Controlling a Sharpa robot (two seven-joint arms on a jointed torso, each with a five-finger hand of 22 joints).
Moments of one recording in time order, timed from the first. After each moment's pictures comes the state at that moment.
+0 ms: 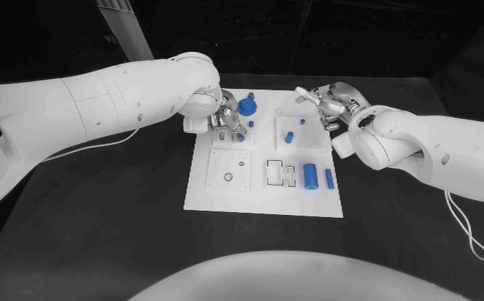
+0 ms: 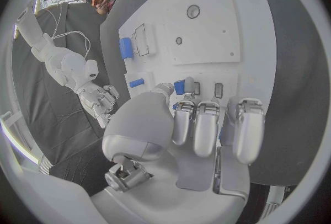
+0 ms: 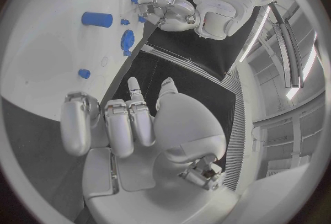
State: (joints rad) left arm 1.44 -0.42 -0.23 1.19 -0.74 0.38 -0.63; left_hand 1.23 0.11 -0.03 0.29 0.68 0.66 0.10 0.70 0.60 1.47 0.04 1.57 1.31 1.47 -0.01 1.57 1.31 0.01 1.47 0.11 1.57 1.31; right arm 1.18 -0.91 -0.09 1.59 -0.52 -0.53 0.02; right_hand 1.19 0.18 -0.25 0.29 0.15 0.80 0.18 0.32 0.12 1.46 0.11 1.57 1.31 1.47 0.05 1.57 1.31 0.03 1.45 0.16 1.42 1.31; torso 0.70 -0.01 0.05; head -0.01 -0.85
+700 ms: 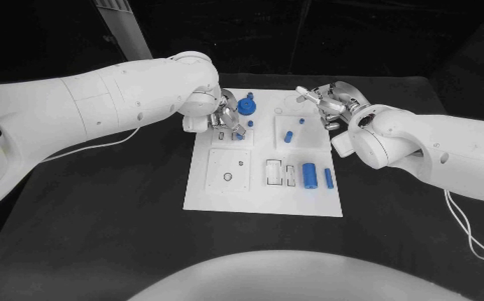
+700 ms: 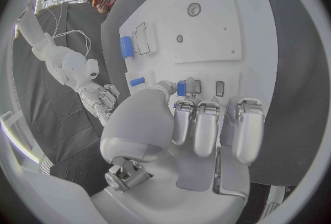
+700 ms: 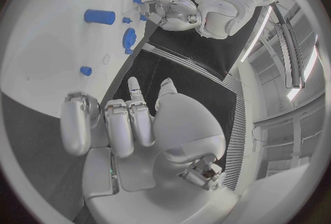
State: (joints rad) left arm 1.44 -0.41 -0.23 1.18 -0.74 0.38 -0.61; left_hand 1.31 0.04 0.14 0.24 0.78 0.66 0.09 0.68 0.64 1.47 0.04 1.57 1.31 1.47 -0.01 1.57 1.31 0.01 1.47 0.10 1.57 1.31; right arm 1.18 -0.91 -0.09 1.59 -0.52 -0.54 0.01; right_hand 1.20 0.19 -0.25 0.29 0.17 0.80 0.18 0.33 0.12 1.46 0.11 1.57 1.31 1.47 0.05 1.57 1.31 0.03 1.45 0.16 1.42 1.31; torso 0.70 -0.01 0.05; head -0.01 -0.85
